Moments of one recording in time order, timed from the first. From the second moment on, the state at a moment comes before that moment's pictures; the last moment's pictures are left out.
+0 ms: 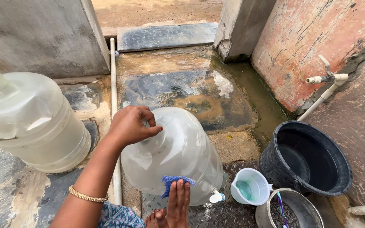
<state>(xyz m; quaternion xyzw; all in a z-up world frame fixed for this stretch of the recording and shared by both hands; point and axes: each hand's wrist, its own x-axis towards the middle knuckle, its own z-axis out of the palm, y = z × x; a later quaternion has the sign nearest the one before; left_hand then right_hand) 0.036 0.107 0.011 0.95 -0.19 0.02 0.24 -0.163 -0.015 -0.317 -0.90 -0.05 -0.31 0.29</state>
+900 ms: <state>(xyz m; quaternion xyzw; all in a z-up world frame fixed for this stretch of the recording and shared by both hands) 0.008 0.083 0.010 0.95 -0.17 0.05 0.26 0.019 -0.133 -0.061 -0.91 0.05 0.02 0.40</state>
